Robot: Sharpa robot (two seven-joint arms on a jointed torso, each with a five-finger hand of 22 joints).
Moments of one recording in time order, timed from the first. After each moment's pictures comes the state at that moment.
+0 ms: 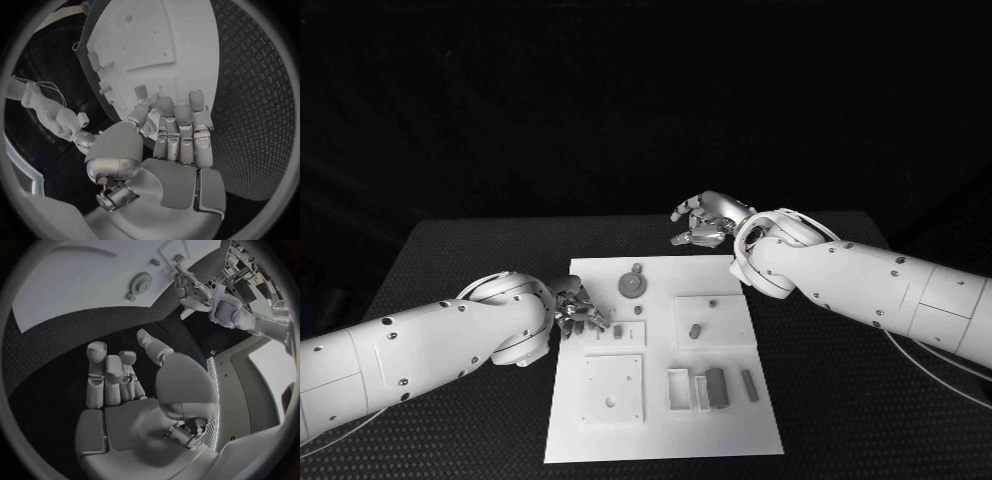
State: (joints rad) left arm 1.26 -0.68 -0.15 1.43 -1.09 -0.10 -0.51; left_hand 0.93 0.07 0.39 -0.29 0.05 1.08 0.04 0.32 1.06 1.27 -0.06 0.80 0.61 1.12 -0.13 1.31 0.42 0.01 1.26 -0.22 0.29 1.31; right arm 1.23 -0.67 0.05 1.29 -1.25 -0.36 -0.13; right_hand 1.10 -0.11 0.55 -0.27 0.05 0.75 0.18 0.17 0.52 1.10 0.07 1.05 1.07 1.24 -0.04 1.36 0.99 0.20 1.23 -0.04 0.88 1.31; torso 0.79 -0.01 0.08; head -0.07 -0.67
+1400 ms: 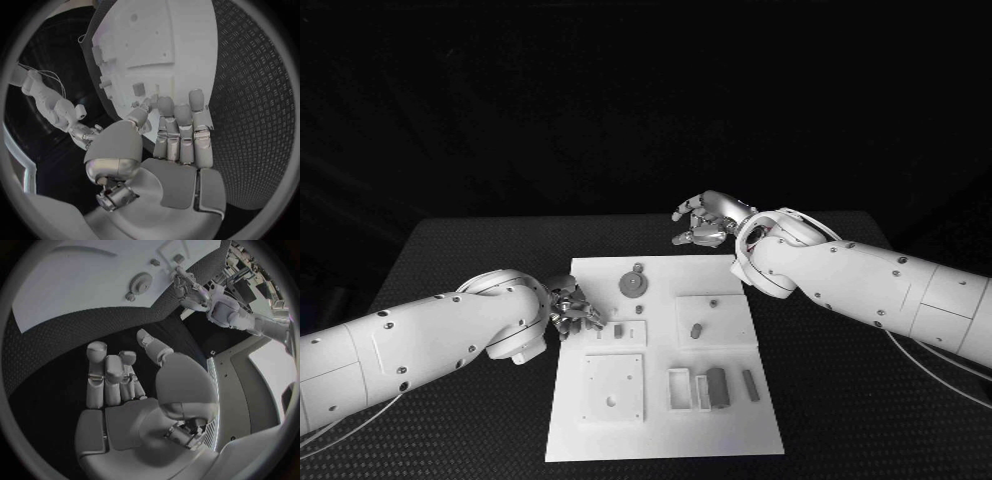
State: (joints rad) left arm 1.26 -0.69 -0.15 1.39 -0.99 -0.07 -0.49; left_hand 0.97 0.03 0.45 -0.24 0.05 1.10 0.03 0.32 1.08 1.28 -0.08 0.80 0.61 1.13 -0.13 1.31 0.42 0.01 1.28 -0.23 0.28 1.31; right arm 1.23 -0.67 0.05 1.29 -1.25 -0.36 -0.13; right_hand 1.10 -0.11 0.55 -0.27 0.05 0.75 0.18 0.17 0.52 1.10 0.07 1.05 1.07 1.24 -0.04 1.36 0.99 0.20 1.23 -0.04 0.88 1.31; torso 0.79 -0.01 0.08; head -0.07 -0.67
